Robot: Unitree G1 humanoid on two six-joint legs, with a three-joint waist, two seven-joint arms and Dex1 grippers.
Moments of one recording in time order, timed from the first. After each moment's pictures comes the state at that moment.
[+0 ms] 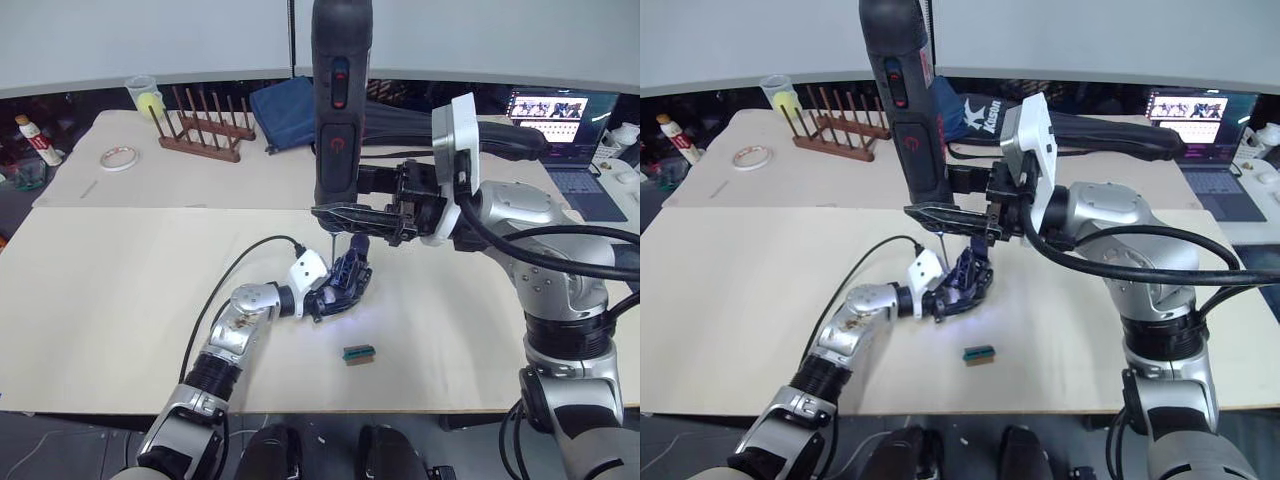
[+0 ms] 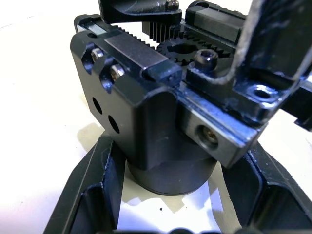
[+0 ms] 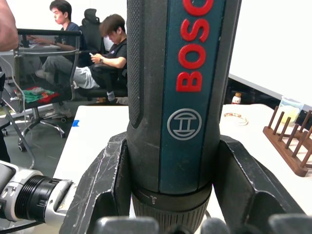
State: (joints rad) left arm -0.51 0.23 -0.23 0.30 -0.12 0.18 -0.90; right arm -0.81 -0.52 0.05 -0.33 0.74 0.68 0.85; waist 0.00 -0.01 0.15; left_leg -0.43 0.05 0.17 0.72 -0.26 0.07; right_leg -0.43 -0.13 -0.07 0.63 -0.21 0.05
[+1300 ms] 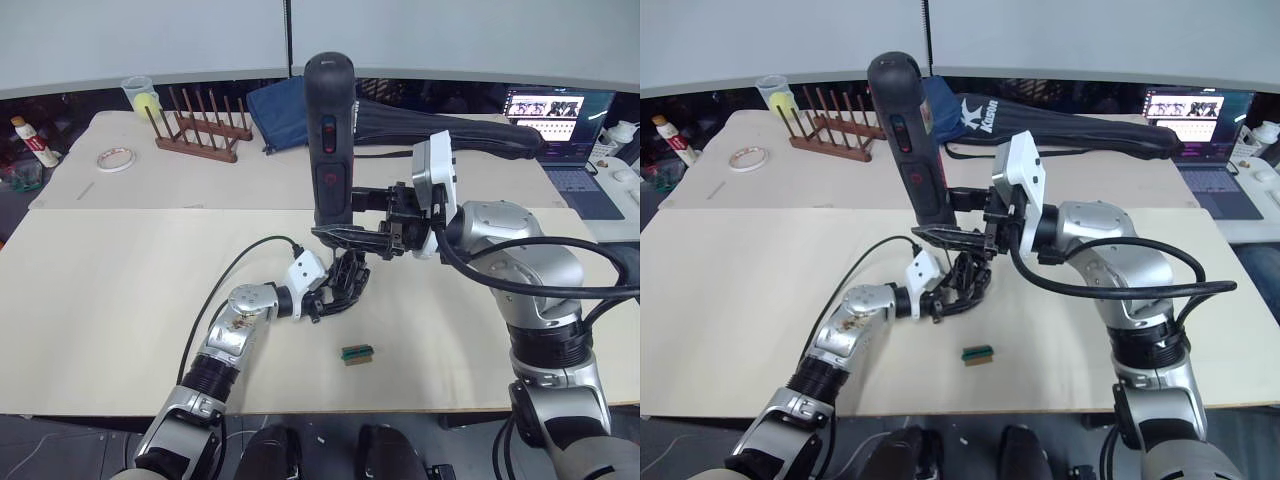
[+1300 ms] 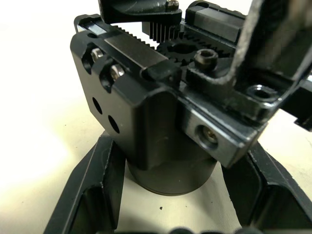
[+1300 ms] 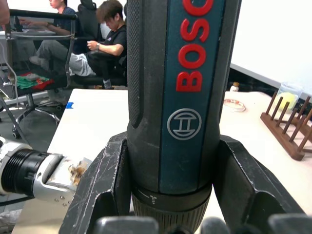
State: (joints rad) left arm -0.50 0.23 -0.23 0.29 -0.12 0.18 -0.90; right arm -0.73 -0.48 0.08 -0.28 0.59 0.58 0.95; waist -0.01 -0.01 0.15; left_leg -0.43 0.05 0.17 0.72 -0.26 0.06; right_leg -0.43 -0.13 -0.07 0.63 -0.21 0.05
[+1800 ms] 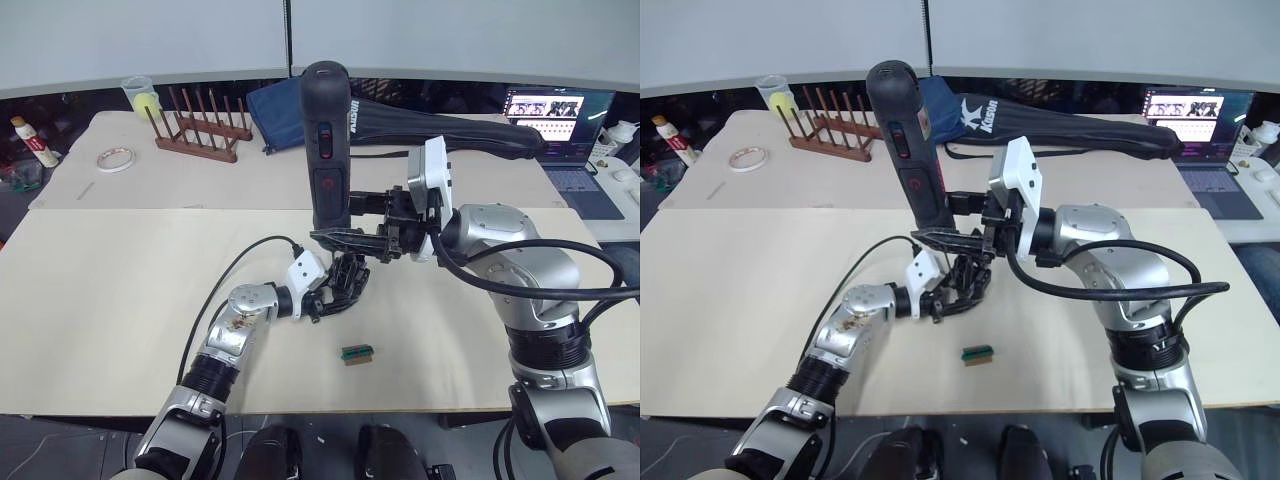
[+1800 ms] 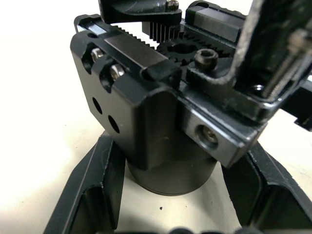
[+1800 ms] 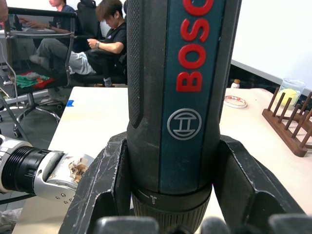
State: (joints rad) left arm -0.50 0.23 -0.23 0.29 -0.12 0.18 -0.90; right arm -0.73 -0.48 0.09 -0.28 0.59 0.58 0.94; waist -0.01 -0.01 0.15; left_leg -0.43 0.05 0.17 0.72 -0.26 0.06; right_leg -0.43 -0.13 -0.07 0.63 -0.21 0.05
